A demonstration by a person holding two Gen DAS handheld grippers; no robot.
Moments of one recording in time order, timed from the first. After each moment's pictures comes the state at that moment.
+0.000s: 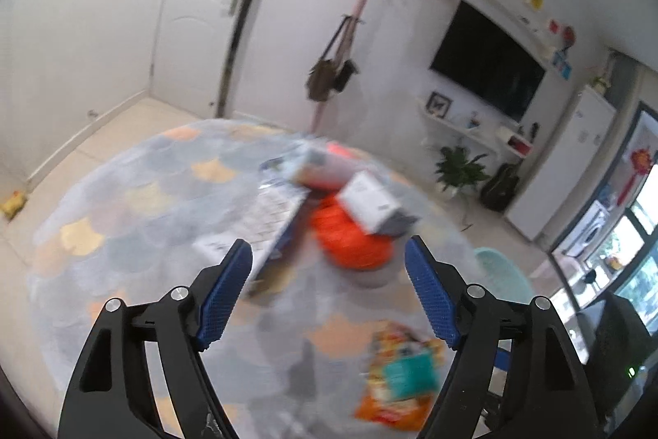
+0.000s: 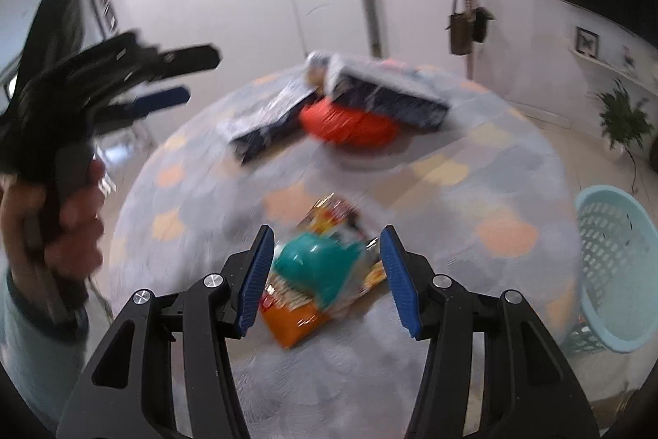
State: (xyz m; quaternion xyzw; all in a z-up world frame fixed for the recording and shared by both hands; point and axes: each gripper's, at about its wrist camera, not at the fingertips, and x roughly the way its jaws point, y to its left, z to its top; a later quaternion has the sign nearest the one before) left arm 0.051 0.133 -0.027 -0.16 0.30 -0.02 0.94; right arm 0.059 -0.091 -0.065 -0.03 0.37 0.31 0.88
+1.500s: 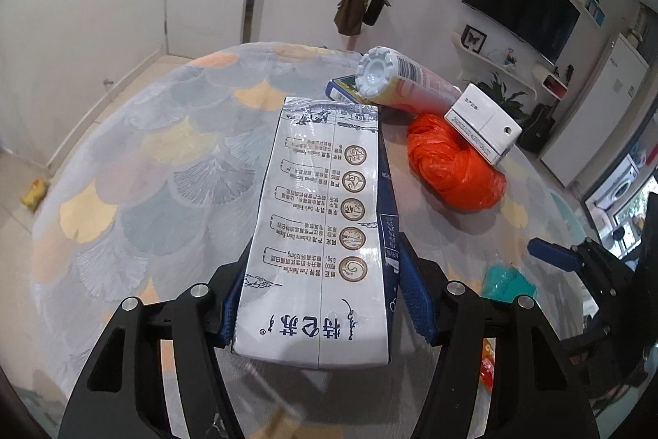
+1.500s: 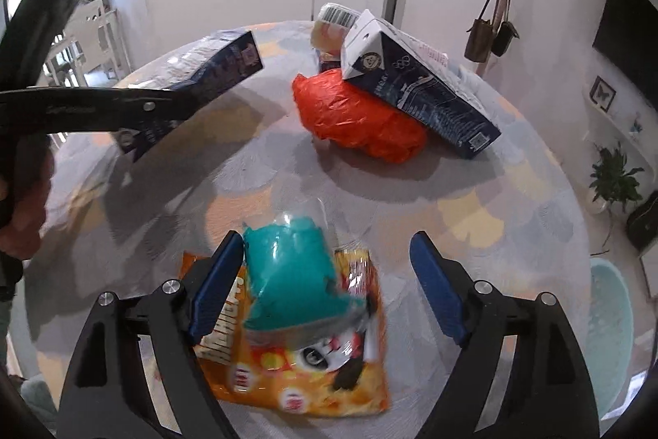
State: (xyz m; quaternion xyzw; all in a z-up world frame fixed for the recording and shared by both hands) left arm 0.075 0.169 -0.081 -0.12 0.40 0.00 0.91; right arm 0.125 -0.029 -0.104 -0.16 0.39 0.29 0.86
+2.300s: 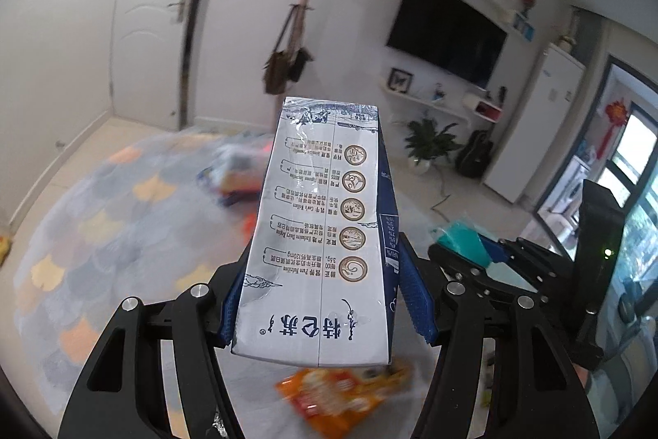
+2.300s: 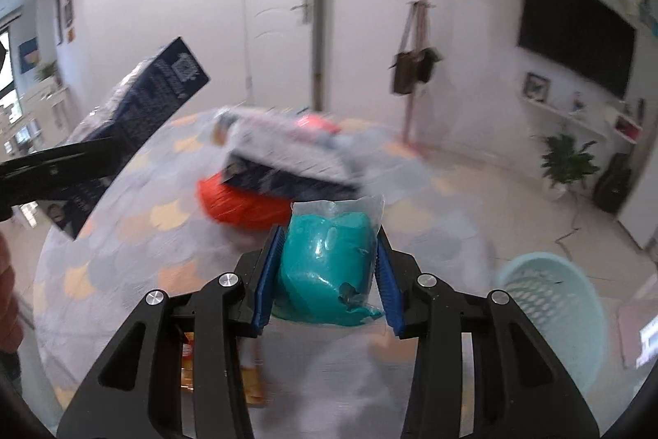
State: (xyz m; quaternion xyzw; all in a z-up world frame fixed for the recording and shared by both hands) left arm 0.059 0.067 0.002 -0.10 0.30 -0.10 0.94; right arm 0.123 -0.118 -0.034 -0.07 0.30 0.19 0.93
